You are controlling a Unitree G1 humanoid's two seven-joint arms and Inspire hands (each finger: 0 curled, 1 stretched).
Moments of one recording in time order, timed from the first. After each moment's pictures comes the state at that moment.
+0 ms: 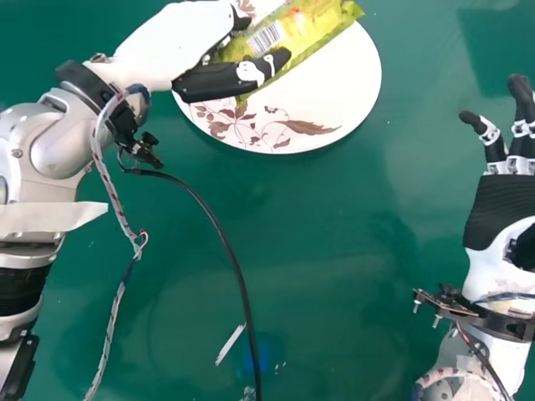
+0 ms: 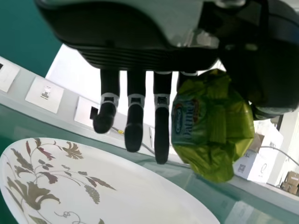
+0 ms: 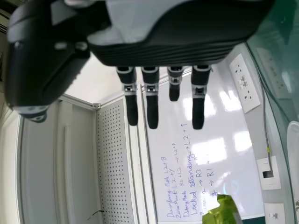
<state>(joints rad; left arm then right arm) -0.60 0.56 -0.18 -0.25 0.54 0.06 -0.50 0.23 0.05 -0.18 -0.24 0.38 -0.66 0.26</state>
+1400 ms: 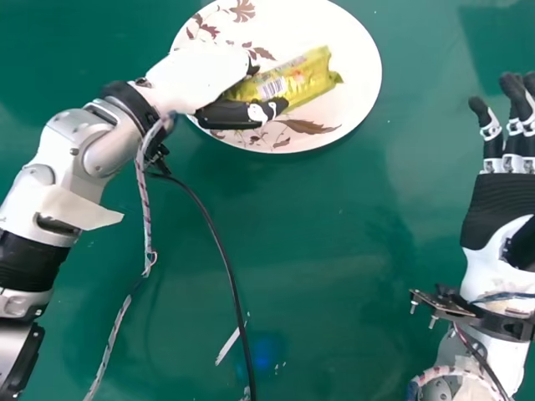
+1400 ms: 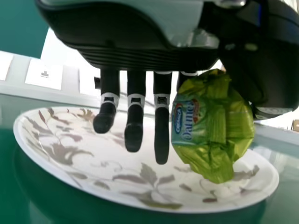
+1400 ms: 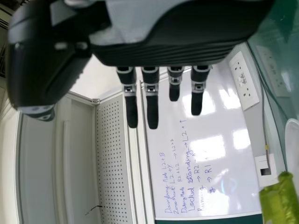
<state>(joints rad) -0.66 0.56 -0.30 0.04 0.73 -0.15 -0.43 0.23 0.05 -0.17 -0.25 0.36 -0.66 0.26</state>
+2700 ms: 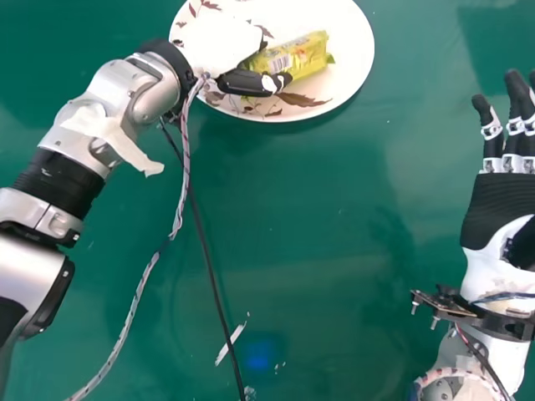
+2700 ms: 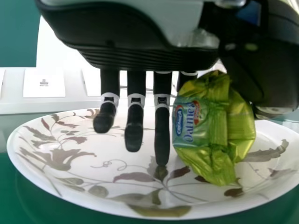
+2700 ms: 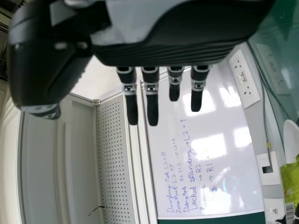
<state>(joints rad) -1.02 0.47 -0.48 0.61 0.88 -0.19 -0.27 0.23 0.04 -0.17 -0.24 0.38 -0.66 0.28</state>
